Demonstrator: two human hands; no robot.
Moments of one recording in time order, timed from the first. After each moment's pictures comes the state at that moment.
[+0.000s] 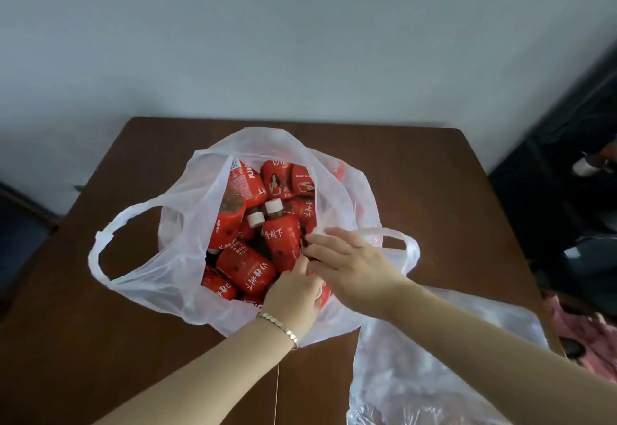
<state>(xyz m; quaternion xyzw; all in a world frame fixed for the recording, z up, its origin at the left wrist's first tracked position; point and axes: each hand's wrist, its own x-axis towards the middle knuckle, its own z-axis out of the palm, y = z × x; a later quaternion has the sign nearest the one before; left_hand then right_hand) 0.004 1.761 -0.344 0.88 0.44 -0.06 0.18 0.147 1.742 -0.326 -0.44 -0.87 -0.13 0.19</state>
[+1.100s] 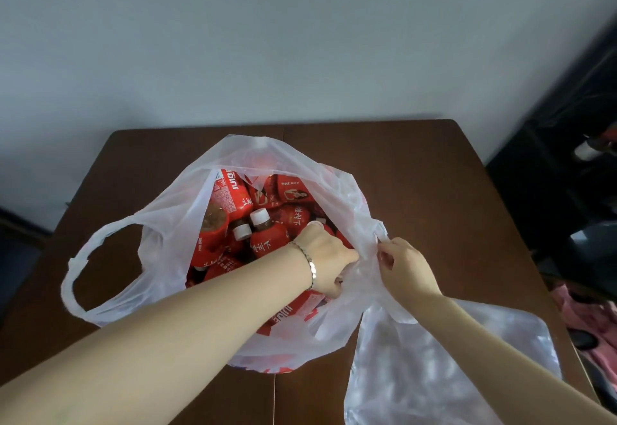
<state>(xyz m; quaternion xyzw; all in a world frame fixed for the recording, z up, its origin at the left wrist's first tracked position) 0.078 1.828 -0.311 0.97 0.14 -0.19 0.00 0.211 1.727 -0.359 -0.82 -0.48 0.22 0.21</state>
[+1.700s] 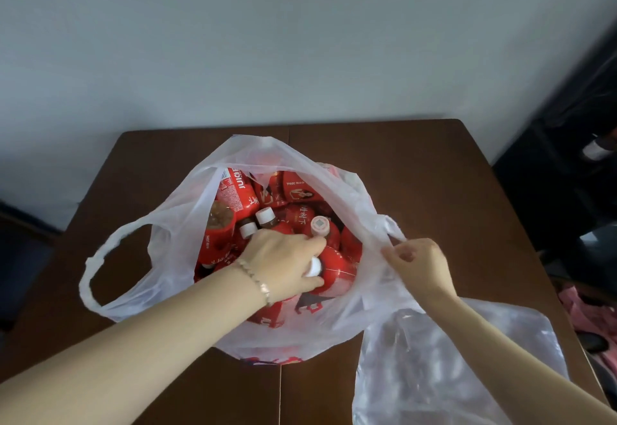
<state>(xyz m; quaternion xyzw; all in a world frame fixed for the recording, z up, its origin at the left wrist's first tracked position) 0.017 1.817 -0.268 0.95 0.28 -0.10 0.06 0.213 1.723 -0.348 -0.86 -0.36 0.24 0.27</state>
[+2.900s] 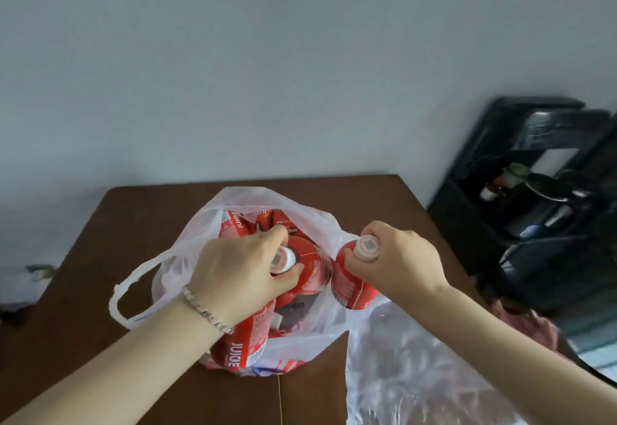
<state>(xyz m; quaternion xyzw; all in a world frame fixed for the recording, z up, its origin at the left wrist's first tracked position) -0.062 1.777 -0.161 0.93 0.32 0.19 0.01 0.120 1.680 -0.159 -0.85 -0.49 0.08 0.19</state>
